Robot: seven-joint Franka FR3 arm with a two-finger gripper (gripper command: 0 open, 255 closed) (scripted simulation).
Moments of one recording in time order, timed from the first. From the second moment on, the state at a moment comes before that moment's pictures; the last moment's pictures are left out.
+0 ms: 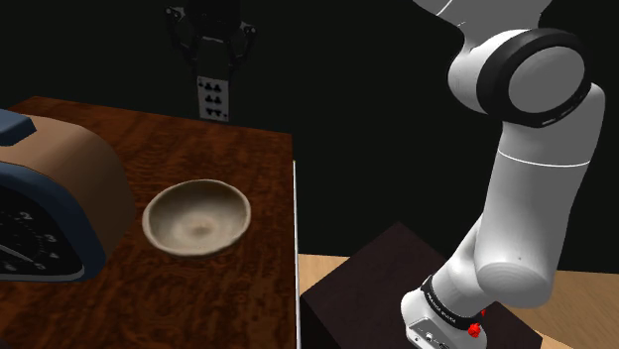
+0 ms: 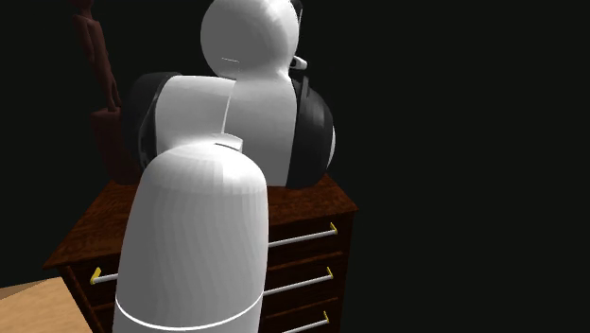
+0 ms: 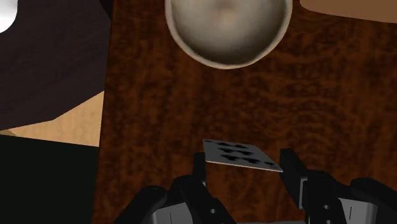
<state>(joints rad) 0.24 0.38 0.42 -1.04 0.03 1.34 1.10</state>
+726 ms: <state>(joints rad) 0.33 0.18 0.50 -1.26 0.10 1.40 1.30</state>
